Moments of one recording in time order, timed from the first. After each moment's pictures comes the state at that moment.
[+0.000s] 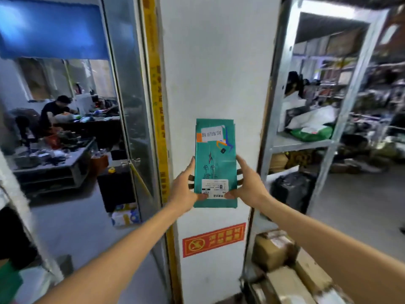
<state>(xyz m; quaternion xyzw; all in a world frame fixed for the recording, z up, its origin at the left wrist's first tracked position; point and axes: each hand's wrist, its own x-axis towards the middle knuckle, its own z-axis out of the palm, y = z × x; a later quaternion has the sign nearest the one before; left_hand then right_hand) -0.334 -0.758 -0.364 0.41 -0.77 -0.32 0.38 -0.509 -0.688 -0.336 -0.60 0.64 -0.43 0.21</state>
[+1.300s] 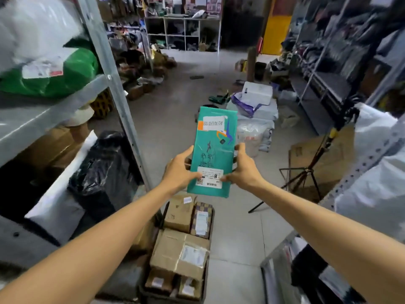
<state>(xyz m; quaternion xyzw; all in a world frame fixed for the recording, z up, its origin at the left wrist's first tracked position) -0.950 -0.807 -0.534 0.01 -0.88 -0.47 -0.01 -0.973 -0.615 -0.518 -0.07 0.87 -0.48 0.07</state>
